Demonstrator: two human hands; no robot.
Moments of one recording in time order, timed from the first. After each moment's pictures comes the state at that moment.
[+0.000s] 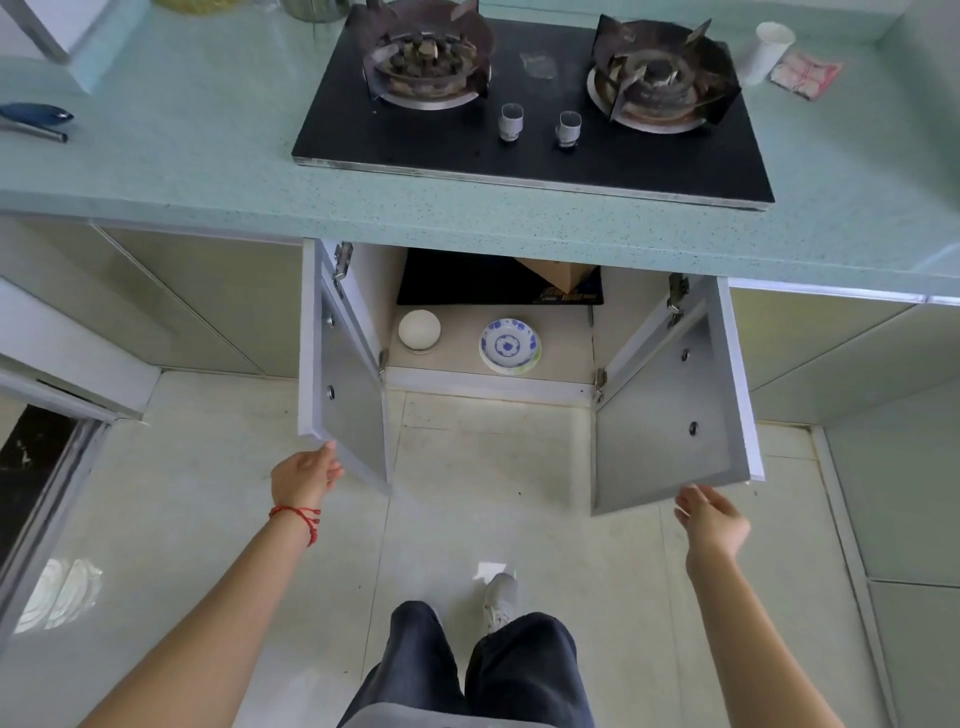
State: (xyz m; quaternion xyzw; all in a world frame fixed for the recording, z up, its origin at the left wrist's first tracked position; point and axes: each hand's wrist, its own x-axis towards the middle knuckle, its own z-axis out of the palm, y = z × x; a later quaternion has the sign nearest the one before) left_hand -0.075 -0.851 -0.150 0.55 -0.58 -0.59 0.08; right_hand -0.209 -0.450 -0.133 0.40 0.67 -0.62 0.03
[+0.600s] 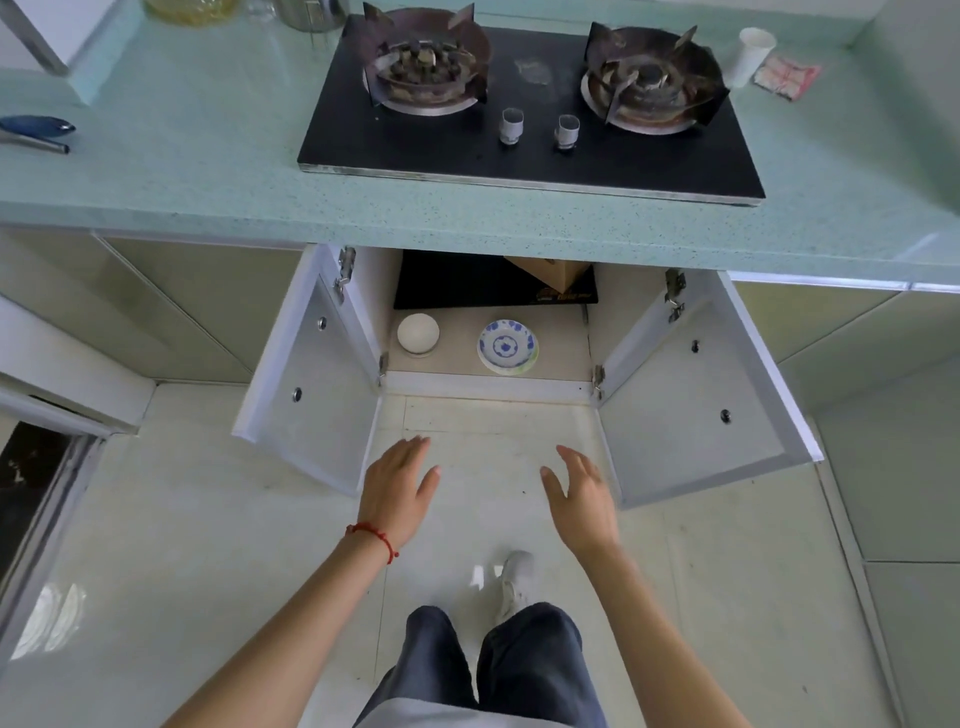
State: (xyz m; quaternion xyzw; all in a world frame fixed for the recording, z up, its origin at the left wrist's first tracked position) left_hand -0.076 -0.788 -0.120 0.17 -0.93 -0.33 -0.07; right_hand -0.145 -0.580 -0.110 -0.04 0.94 -0.30 0.17
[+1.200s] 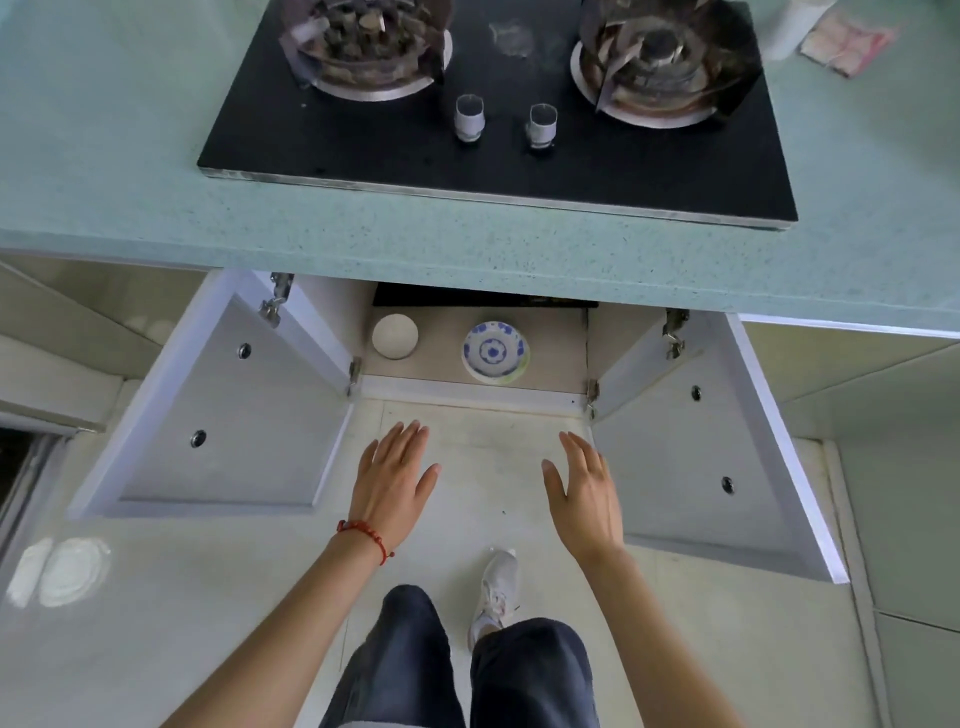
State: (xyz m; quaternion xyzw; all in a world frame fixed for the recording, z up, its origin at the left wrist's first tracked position) left_hand -0.224 -0.754 -0.157 0.16 -0.96 -0.20 -0.13; right_hand -0.299 -0.545 -0.146 -0.11 0.94 -0.28 0.15
